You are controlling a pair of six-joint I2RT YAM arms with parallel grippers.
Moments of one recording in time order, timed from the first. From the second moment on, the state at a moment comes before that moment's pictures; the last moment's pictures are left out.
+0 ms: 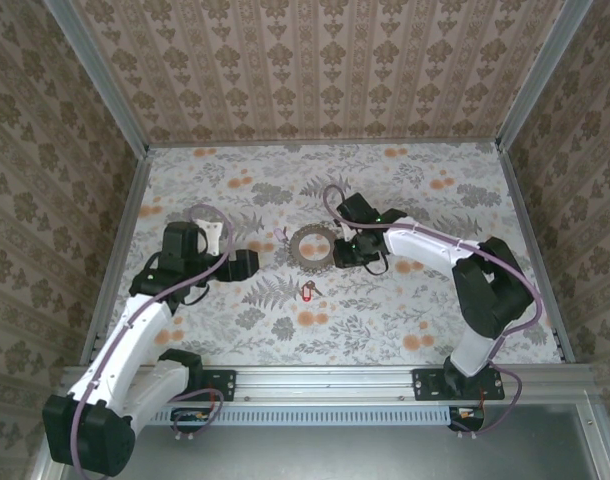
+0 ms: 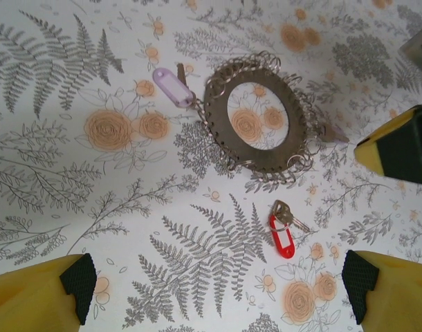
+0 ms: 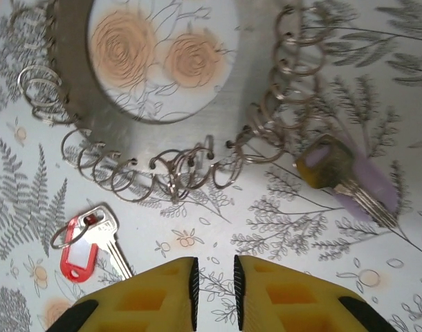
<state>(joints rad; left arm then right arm) -0.29 0.87 0.69 -0.57 0.38 -0.25 0.58 1.73 1.16 -0.63 -0.15 0.36</state>
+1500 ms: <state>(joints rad) -0.29 0.89 0.67 -0.59 0.36 -0.23 0.68 1.92 1.41 -0.73 -0.13 0.62</state>
